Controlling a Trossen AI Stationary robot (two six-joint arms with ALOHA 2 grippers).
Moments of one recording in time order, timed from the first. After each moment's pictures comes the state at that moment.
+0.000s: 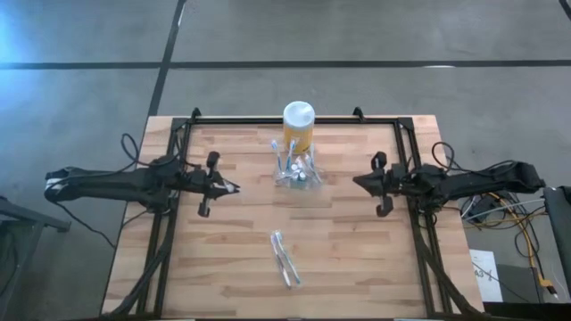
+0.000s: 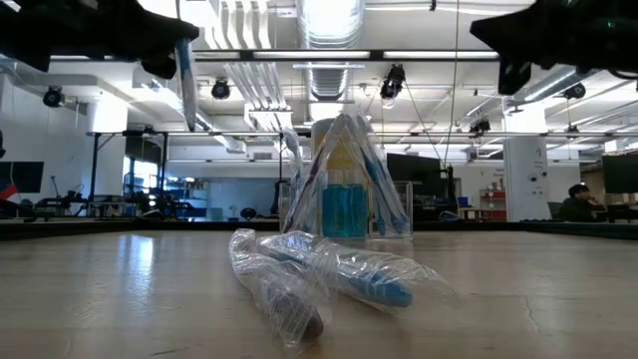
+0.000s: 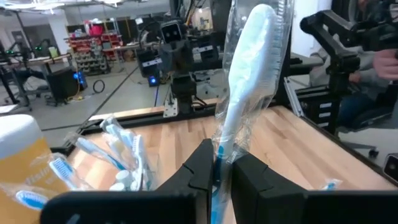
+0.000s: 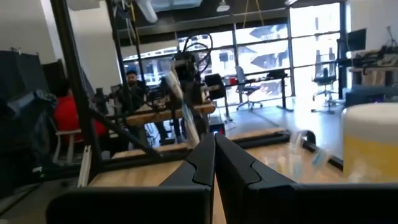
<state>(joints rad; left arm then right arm) 0.08 0.55 0.32 0.25 0.19 0.11 0.05 0.55 0.14 0.62 0.12 0.16</state>
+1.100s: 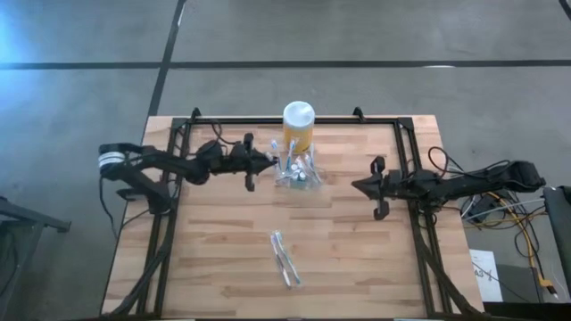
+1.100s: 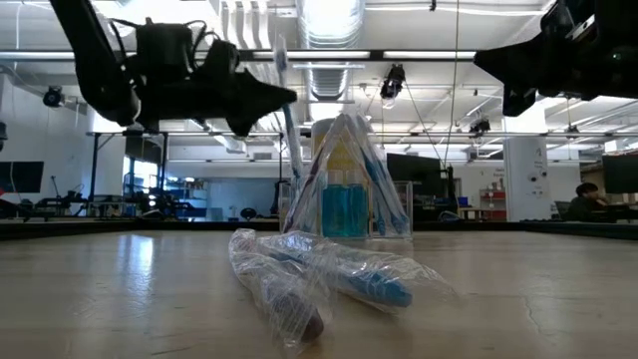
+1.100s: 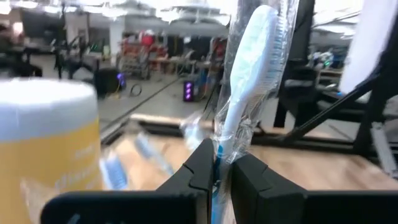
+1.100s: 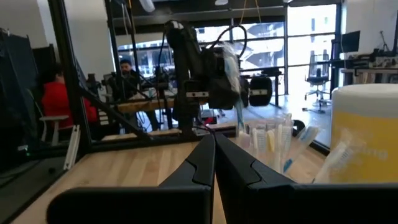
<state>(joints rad) 0.35 1.48 0.43 1.20 0.29 -0.10 0.05 0.60 0.01 0.76 0.13 0.10</state>
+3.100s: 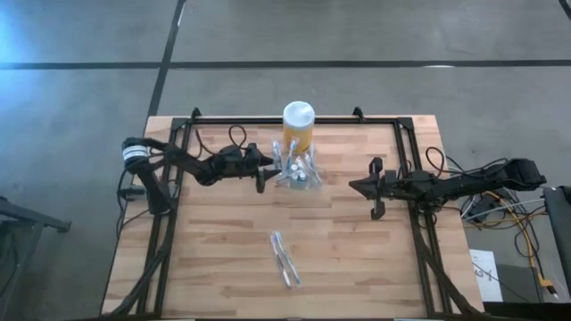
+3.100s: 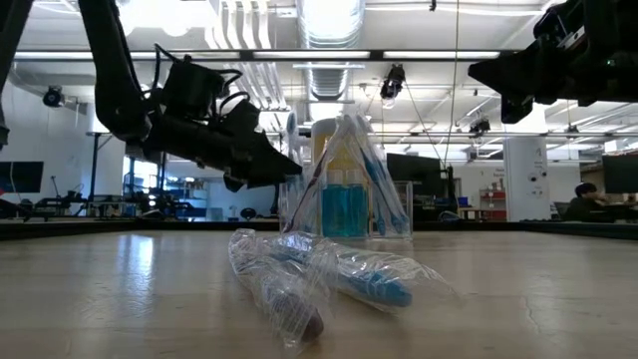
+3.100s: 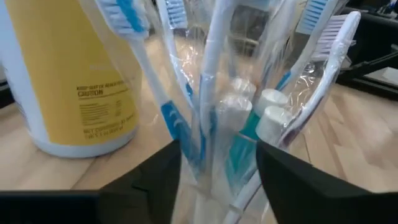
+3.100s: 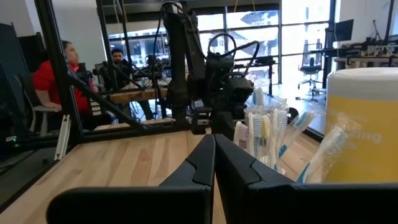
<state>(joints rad) 0.37 1.68 0.47 1.02 0.15 -0.18 0.05 0.68 0.01 0.79 0.16 0.11</state>
